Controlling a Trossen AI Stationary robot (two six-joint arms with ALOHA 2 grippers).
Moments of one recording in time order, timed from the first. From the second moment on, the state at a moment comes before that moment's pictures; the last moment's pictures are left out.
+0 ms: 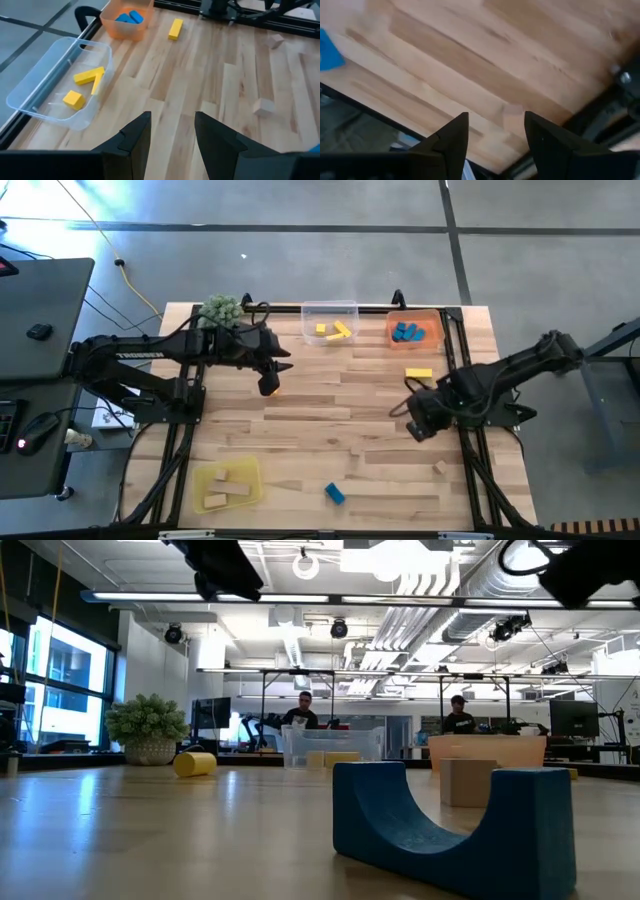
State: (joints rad) left arm 0.22 1.16 1.05 -0.53 -0.12 -0.12; right arm 0.35 1.13 0.95 -1.19 -0.26 1.39
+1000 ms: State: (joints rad) left arm 0.10 1.16 1.05 -0.53 -0.12 -0.12; right arm 0.75 1.52 0.95 -1.08 -0.24 1.73
